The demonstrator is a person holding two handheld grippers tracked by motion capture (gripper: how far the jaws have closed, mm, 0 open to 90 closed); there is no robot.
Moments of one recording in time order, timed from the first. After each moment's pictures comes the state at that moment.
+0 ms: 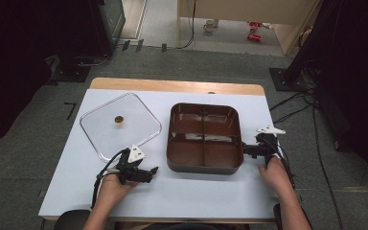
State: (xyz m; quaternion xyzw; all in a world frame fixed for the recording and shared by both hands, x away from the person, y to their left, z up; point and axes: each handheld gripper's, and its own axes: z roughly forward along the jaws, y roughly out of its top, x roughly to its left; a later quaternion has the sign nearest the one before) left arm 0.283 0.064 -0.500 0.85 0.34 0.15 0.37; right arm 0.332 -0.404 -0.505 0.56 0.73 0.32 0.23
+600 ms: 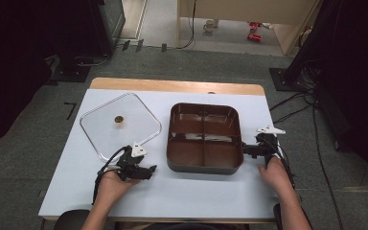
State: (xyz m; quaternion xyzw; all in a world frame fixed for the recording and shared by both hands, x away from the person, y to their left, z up) left arm 0.288 0.060 -0.483 0.86 0.38 0.12 0.32; right arm 0.332 -0.404 -0.505 0.56 0.73 0.32 0.23
